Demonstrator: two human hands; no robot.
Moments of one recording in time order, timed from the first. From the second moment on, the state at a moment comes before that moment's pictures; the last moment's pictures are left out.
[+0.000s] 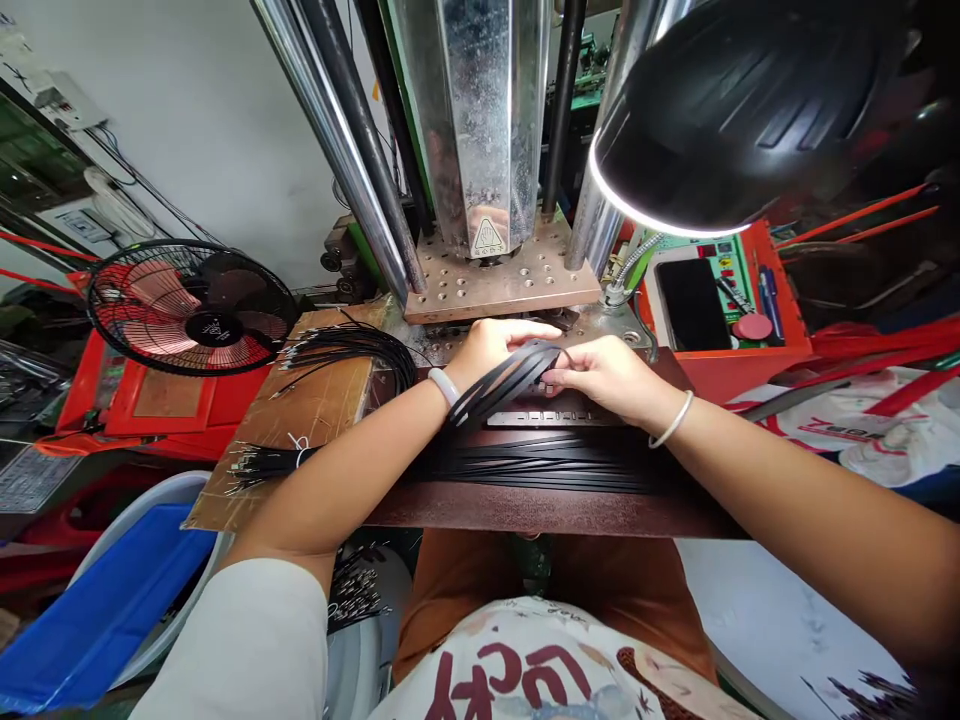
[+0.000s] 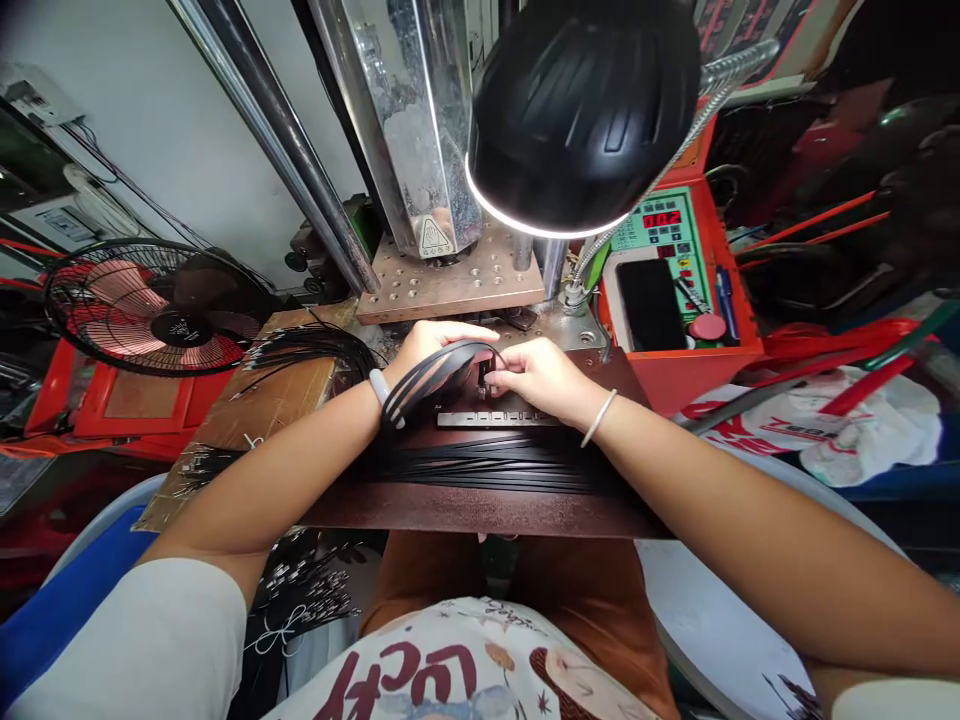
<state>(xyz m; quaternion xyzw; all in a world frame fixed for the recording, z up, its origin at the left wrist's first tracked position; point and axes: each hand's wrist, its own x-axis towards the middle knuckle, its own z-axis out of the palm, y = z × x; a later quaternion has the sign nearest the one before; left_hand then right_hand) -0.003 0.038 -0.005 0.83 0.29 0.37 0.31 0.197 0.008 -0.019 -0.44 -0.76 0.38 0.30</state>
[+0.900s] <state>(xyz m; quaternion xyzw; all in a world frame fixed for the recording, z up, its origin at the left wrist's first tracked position) 0.006 -0.007 -0.042 0.83 0.32 0.44 0.14 0.217 -0.046 -0.052 -0.37 -0.85 0.14 0.35</state>
